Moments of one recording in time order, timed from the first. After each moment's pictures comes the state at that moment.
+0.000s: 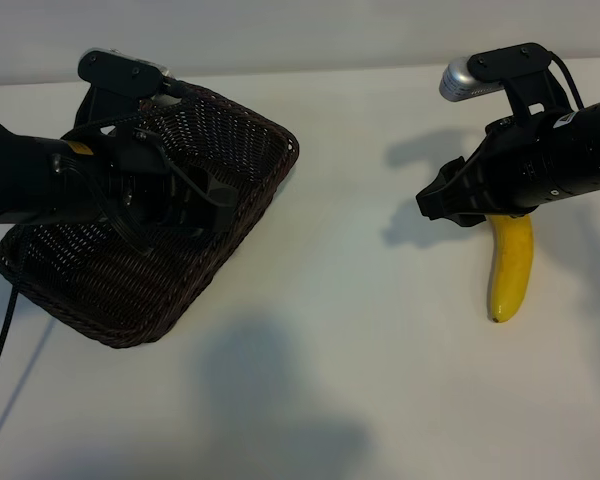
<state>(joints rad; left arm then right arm) -0.38 1.44 -0.83 -0.63 0.29 0.58 0.35 1.53 -0.92 0.66 0.53 -0.59</state>
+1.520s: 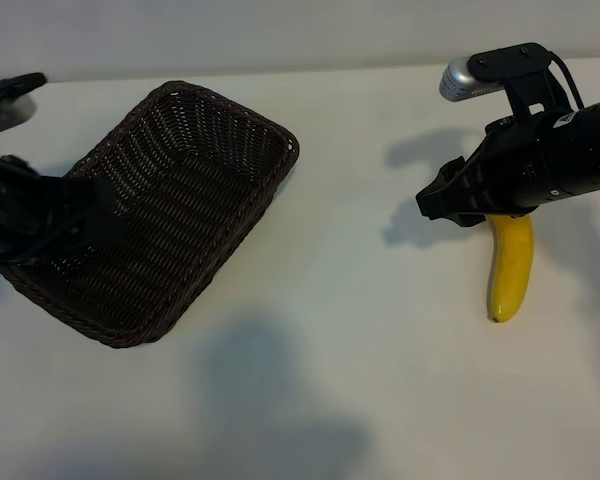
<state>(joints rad) -0.07 1.32 -0.83 -0.44 0.73 0.06 0.35 1.53 -0.92 0.66 0.53 -0.59</state>
